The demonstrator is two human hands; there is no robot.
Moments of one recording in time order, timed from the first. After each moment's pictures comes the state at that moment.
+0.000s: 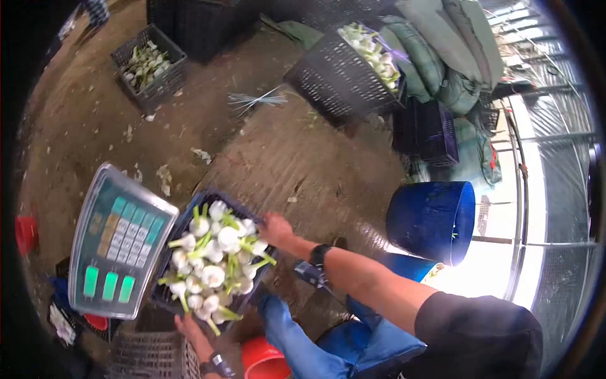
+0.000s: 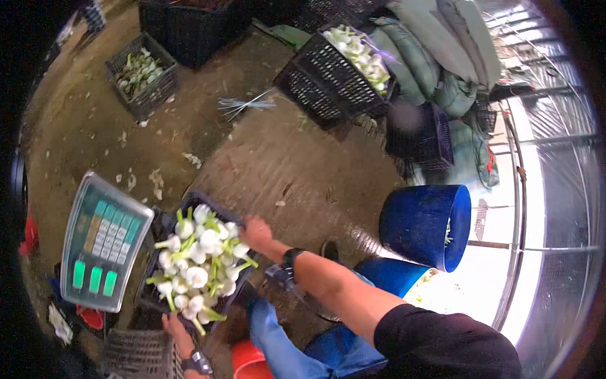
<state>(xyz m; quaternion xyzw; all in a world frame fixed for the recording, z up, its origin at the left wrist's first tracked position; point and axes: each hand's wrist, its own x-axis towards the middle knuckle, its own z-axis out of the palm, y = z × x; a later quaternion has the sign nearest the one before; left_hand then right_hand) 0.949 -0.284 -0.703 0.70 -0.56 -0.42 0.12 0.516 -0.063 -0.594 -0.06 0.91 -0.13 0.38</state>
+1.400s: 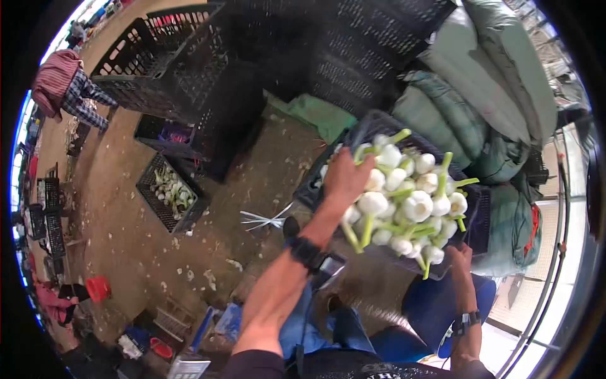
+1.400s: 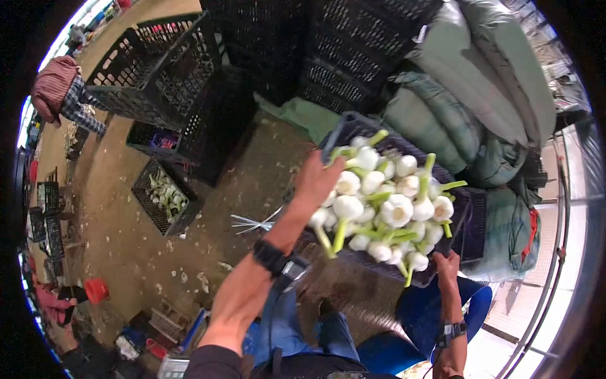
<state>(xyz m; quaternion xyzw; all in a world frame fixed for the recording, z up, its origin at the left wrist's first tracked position) -0.224 -0.074 -0.248 0.15 -0.81 -0.57 -0.02 -0.088 0.343 -0.230 0.25 0.83 -0.50 0.08</state>
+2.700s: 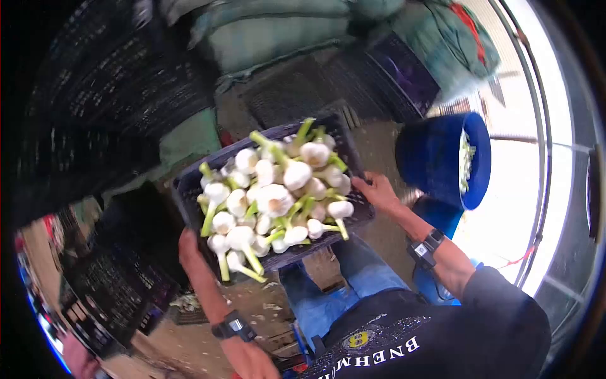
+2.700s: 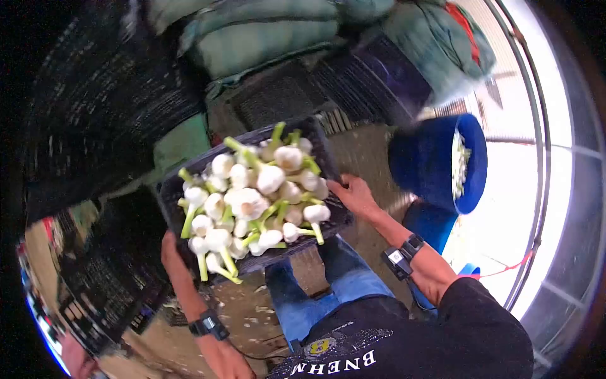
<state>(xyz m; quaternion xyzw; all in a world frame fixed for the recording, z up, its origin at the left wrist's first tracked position) -0.316 -0.080 -0.263 0.19 -0.80 -0.54 -0.19 -0.124 0.356 -0.278 0.40 0.80 -0.44 0.13</state>
